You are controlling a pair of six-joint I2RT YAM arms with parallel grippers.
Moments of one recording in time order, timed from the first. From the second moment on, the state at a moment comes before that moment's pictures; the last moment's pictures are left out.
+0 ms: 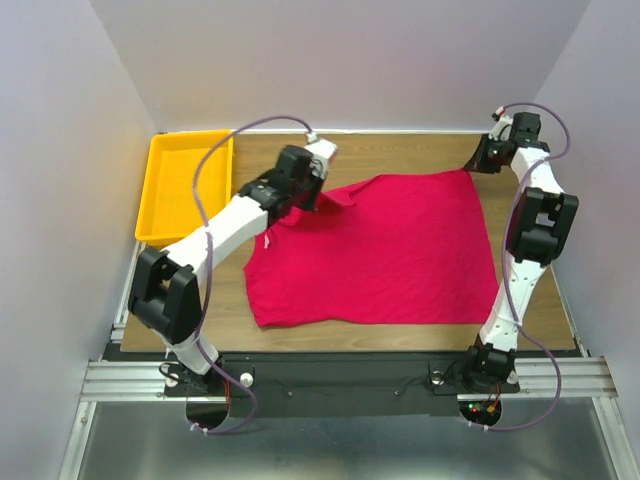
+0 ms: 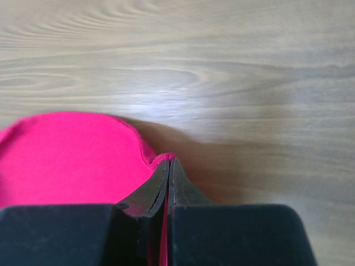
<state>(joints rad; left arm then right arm) -0.62 1.64 1.36 -0.37 -0.05 -0.01 -0.27 2.35 2.04 -0.56 -0.48 0.02</state>
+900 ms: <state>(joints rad) -0.43 1.31 1.56 -0.16 -0.12 0.08 -0.27 1.68 1.87 -0.50 -0.64 -0.03</state>
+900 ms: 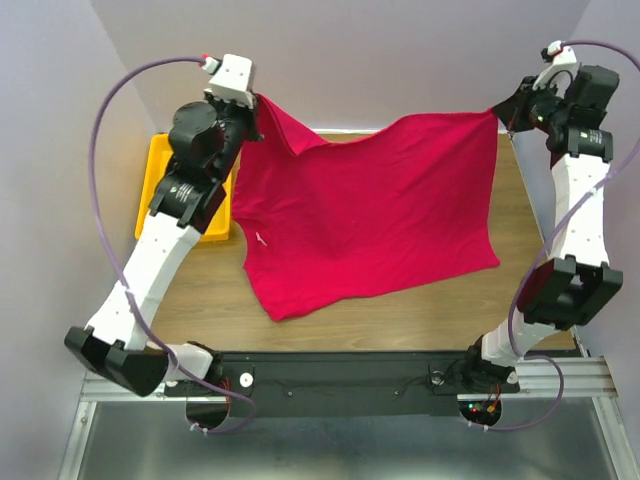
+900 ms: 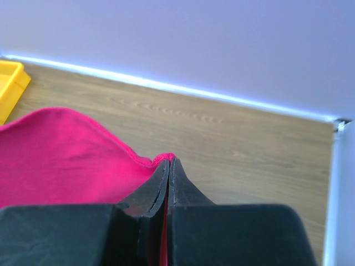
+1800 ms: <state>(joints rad) -0.43 0.92 1.82 0.24 -0.07 -0.04 -0.28 1.28 2.46 -0.46 -0.26 0.00</state>
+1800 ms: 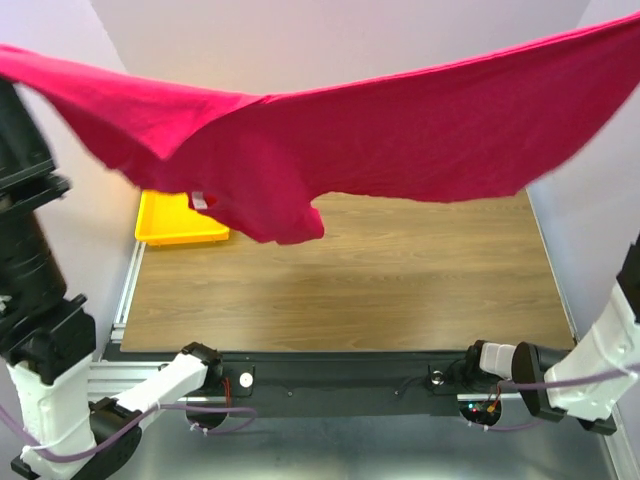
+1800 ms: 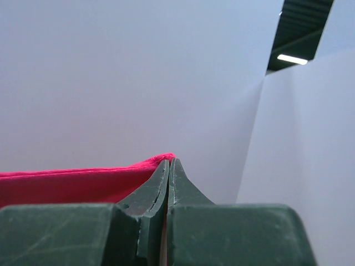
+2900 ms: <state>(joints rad) -0.40 1.59 1.20 0.32 -0.14 0.02 -0.28 1.59 1.22 -0.16 -0.59 0.01</state>
